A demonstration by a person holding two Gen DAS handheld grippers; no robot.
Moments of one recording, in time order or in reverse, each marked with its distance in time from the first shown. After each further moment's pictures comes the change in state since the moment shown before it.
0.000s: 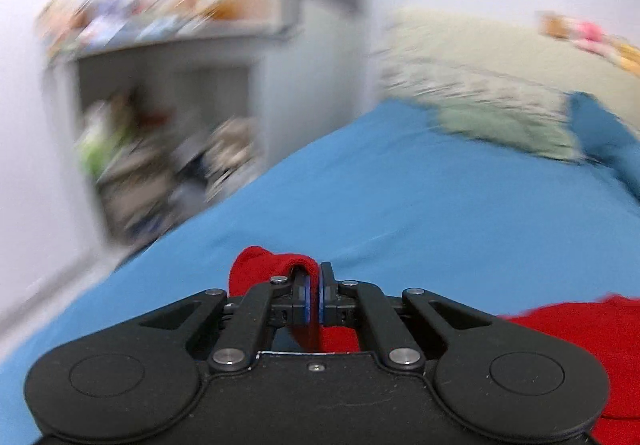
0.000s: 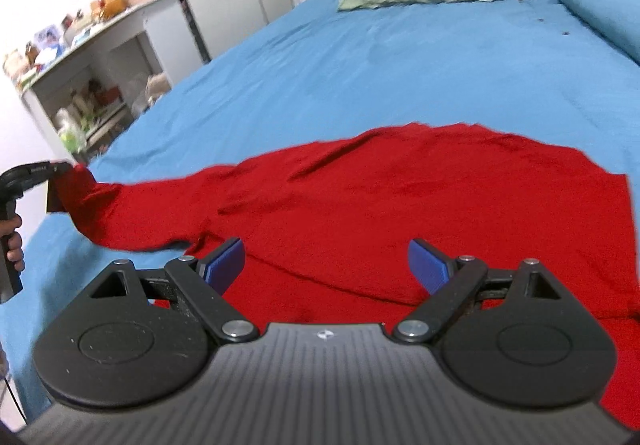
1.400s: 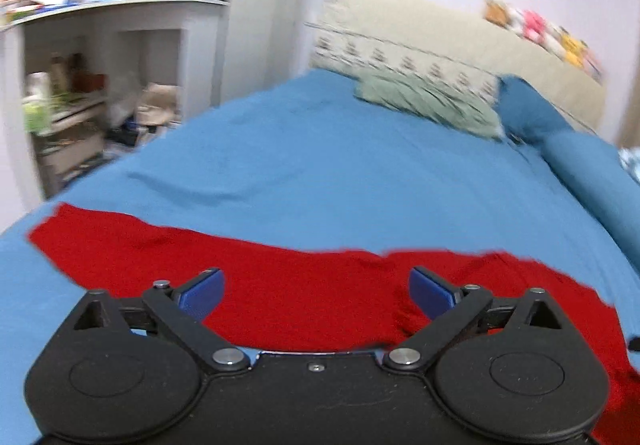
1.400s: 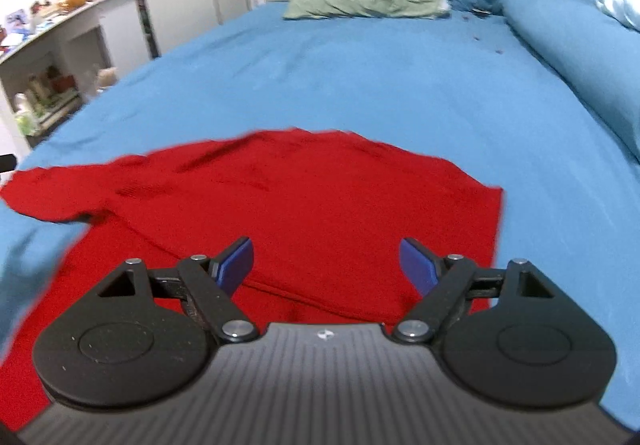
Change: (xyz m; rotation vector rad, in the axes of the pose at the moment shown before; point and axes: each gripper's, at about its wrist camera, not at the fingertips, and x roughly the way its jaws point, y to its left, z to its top) left arm -0.053 -0.048 -0.035 -0.105 0.127 -0.130; right arm -0.045 -0.090 -0.003 -0.087 -0.015 -0.133
